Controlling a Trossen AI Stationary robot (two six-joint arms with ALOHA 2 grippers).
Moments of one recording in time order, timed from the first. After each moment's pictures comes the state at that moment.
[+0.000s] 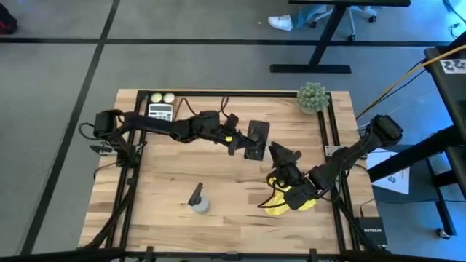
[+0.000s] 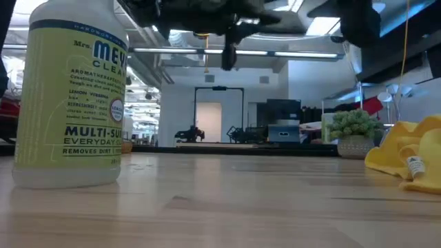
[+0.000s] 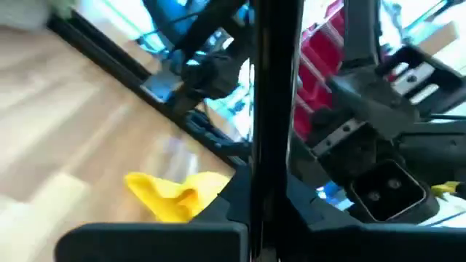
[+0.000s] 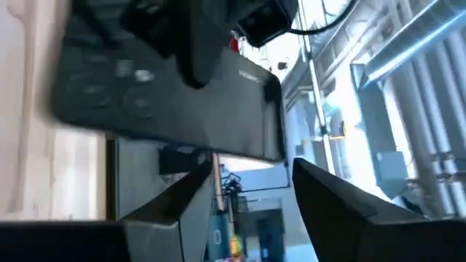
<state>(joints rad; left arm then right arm) 0.13 1.63 1.09 0.41 0.23 -0.69 0.62 1.46 0.87 0.00 1.60 -0.86</state>
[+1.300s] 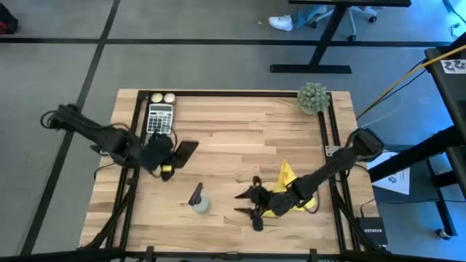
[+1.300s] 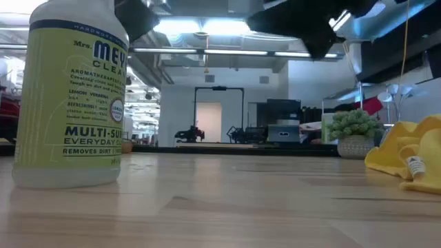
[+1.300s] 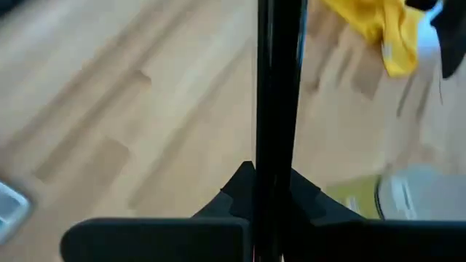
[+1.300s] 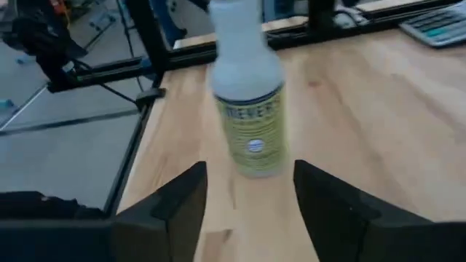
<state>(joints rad) -0.55 0.97 0.93 -0.94 -0.54 -0.93 0.59 1.82 0.97 0.43 0.48 0.44</state>
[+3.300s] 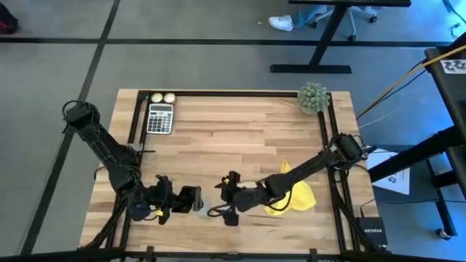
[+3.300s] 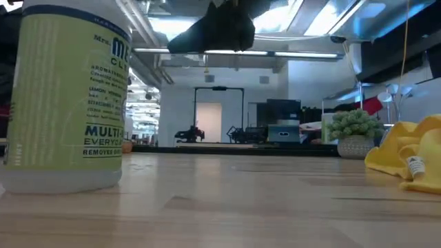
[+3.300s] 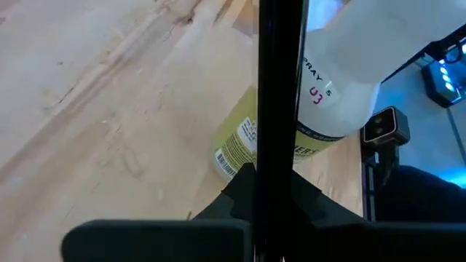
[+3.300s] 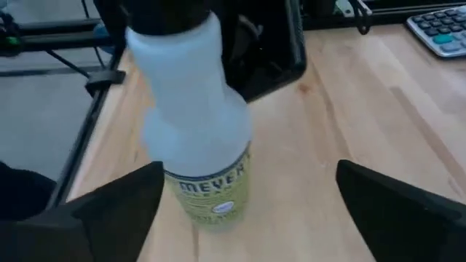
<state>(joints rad) -0.95 1.23 0.57 -0.12 -0.73 -1.14 0.44 1.97 1.37 0.03 0.37 0.36</state>
